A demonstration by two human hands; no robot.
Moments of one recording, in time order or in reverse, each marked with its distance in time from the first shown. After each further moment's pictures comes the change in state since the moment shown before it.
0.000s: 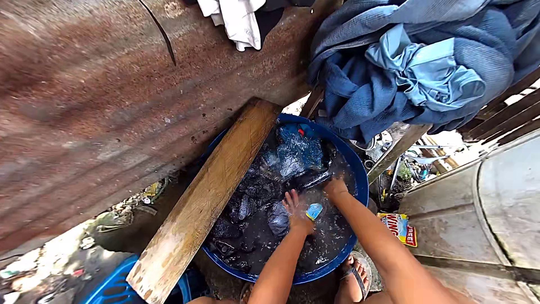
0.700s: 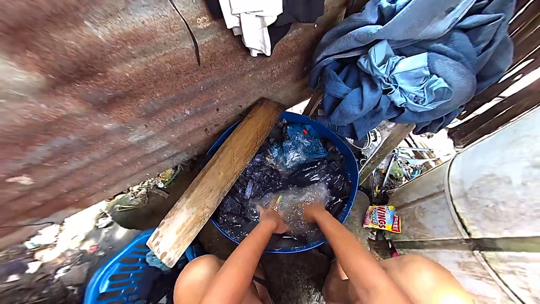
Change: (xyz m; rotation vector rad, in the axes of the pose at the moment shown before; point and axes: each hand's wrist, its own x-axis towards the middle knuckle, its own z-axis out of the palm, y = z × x) left_hand -0.073 -0.064 -0.040 0.298 -0.401 -0.040; right_hand -0.095 -0.061 0.049 -0.040 -0.260 -0.219
